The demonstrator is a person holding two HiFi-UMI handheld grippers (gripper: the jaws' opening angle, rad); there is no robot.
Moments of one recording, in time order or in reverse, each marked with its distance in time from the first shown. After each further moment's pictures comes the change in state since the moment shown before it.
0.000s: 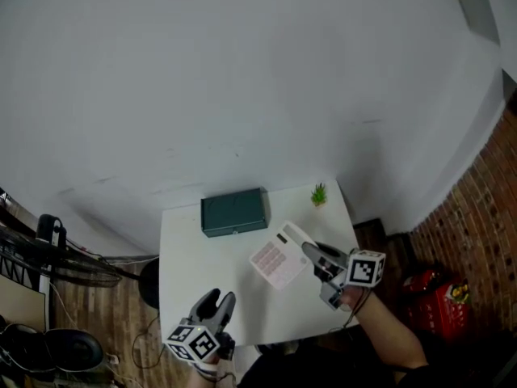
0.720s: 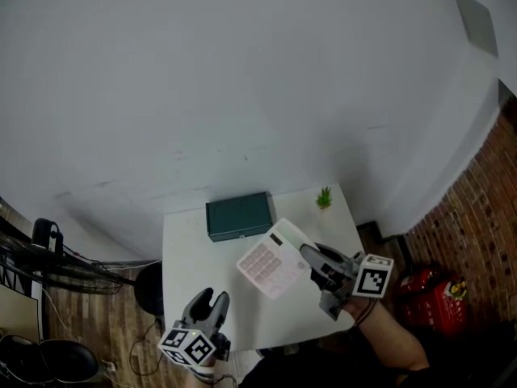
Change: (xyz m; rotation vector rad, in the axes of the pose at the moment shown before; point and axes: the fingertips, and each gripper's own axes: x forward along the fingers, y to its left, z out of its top) left arm -0.029 0.039 0.049 0.040 -0.068 -0.034; right arm 0.041 0.100 0.013 -0.042 -0.083 0.092
